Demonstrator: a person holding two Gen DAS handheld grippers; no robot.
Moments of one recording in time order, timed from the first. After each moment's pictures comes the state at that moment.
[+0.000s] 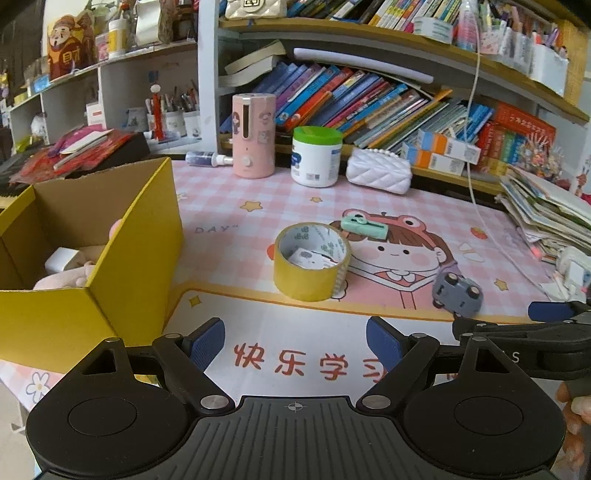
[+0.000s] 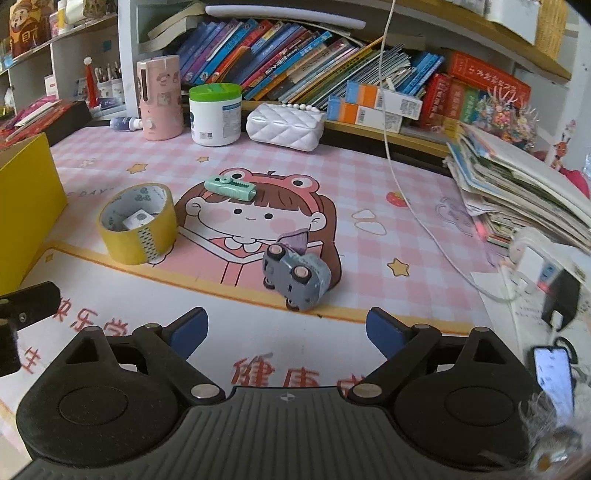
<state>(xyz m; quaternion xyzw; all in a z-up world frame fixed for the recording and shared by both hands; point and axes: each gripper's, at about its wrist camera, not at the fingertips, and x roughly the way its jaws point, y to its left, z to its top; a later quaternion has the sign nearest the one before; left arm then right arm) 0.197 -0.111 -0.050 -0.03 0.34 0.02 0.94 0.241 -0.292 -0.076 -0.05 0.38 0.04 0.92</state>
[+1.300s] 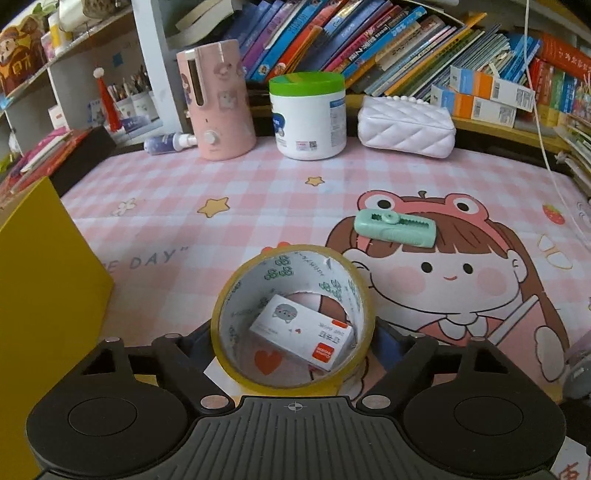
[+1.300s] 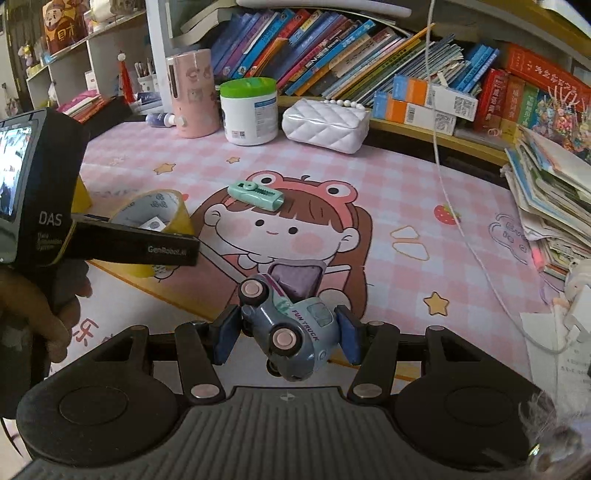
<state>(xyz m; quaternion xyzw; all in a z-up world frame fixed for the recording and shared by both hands) 0.352 -0.144 -0.110 0.03 0.41 0.05 0.91 0.286 -0.318 -0.081 -0.04 0.39 0.14 0.91</state>
